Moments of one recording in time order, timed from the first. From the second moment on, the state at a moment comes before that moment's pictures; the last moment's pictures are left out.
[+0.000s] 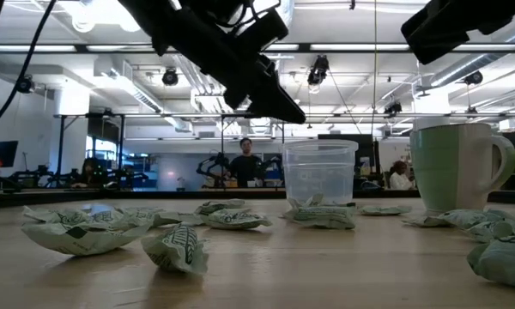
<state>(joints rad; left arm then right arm) -0.05 1.74 1.11 0.09 -0.22 0.35 0.50 1.00 0.62 -0.19 0.28 0.21</state>
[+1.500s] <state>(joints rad) -0.24 1.54 1.00 -0.25 -0.21 0.06 0.84 1.77 0.97 -0.54 0.29 0.84</state>
